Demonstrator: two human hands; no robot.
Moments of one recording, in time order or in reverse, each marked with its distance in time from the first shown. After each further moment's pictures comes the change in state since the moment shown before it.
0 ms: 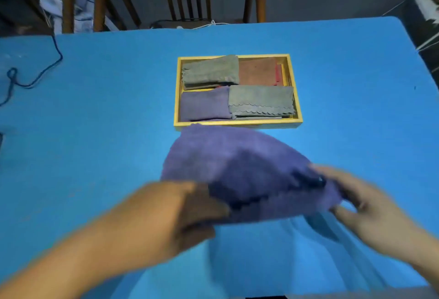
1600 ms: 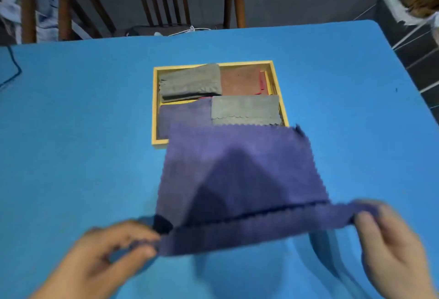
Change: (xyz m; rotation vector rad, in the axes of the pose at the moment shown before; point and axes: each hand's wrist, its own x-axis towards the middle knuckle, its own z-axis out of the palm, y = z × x) left_hand -0.021 -0.046 0.007 -0.379 0.356 -0.210; right_hand -0.036 -0.001 0.010 -0.048 0.511 0.270
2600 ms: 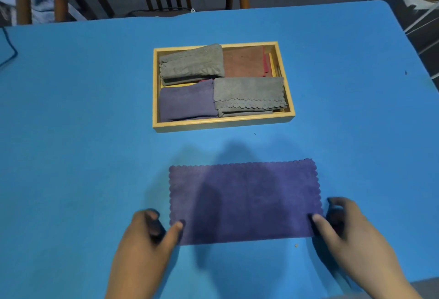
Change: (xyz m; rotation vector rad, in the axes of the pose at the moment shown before) left_hand -0.025 -0.022 0.102 0.034 0.296 -0.750; right_hand -0.024 0.036 0.042 -0.396 -0.149 0.332
